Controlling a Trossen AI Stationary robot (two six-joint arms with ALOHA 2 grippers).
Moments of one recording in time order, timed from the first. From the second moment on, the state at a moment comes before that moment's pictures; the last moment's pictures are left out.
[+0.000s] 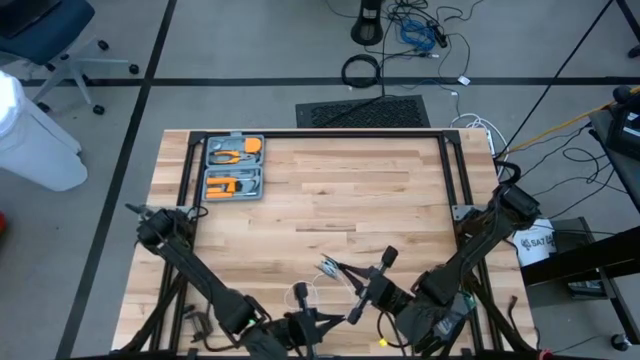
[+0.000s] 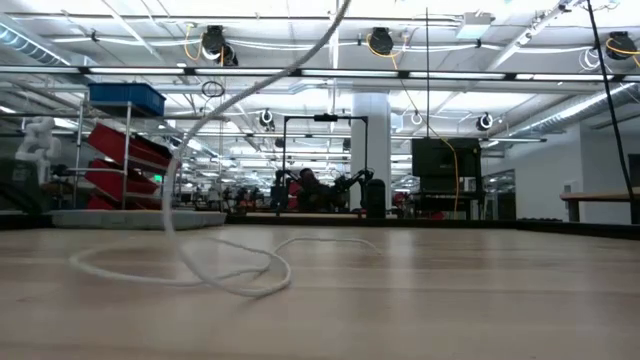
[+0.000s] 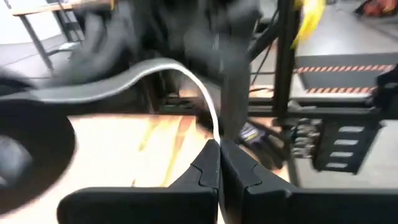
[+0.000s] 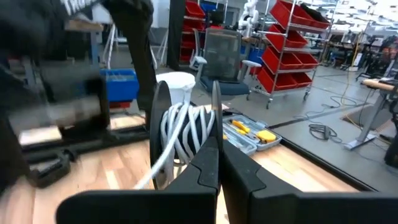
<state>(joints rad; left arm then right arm) -0.75 1.99 1.65 0.02 -0.93 -0.18 0.76 1.73 1.24 0.26 1.33 0.19</state>
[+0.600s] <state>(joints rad) -0.75 2.01 1.61 0.02 -0.98 -0.20 0.84 1.72 1.24 0.35 1.33 0.07</state>
